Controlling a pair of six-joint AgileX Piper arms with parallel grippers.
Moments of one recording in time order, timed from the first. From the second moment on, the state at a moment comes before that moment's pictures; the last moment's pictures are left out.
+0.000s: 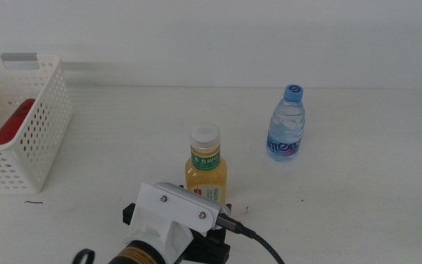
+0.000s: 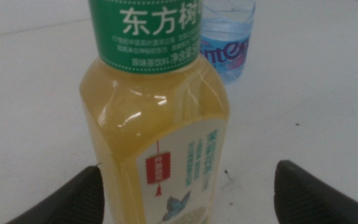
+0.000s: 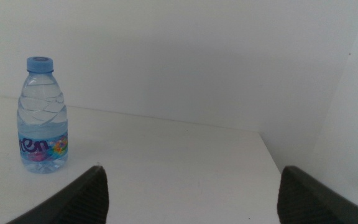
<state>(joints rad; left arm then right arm) -1.05 1.59 -0.39 -0.69 -0.84 0.21 -0.01 0.01 0.00 -0.03 0.12 -0.12</state>
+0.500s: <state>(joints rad) -0.97 1.79 -0.51 -0.68 -0.90 0.16 -0.01 0.01 0.00 -0.03 0.12 -0.12</state>
